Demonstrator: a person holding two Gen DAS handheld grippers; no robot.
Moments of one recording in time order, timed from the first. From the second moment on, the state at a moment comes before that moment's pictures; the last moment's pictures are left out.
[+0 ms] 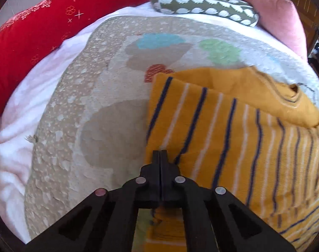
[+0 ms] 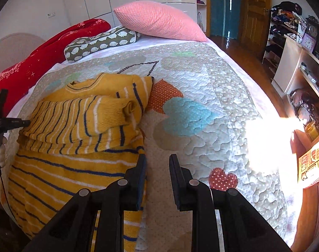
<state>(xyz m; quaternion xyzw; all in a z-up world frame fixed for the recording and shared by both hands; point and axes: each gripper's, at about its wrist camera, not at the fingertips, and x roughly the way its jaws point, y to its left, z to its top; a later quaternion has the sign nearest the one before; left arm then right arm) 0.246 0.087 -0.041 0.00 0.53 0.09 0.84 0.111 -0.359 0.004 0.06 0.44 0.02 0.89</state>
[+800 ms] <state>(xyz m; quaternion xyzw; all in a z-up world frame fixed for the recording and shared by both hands) 0.218 0.084 -0.039 -0.02 0.49 0.06 0.87 0.227 -0.280 -0.002 0.01 0.47 0.10 0.88</state>
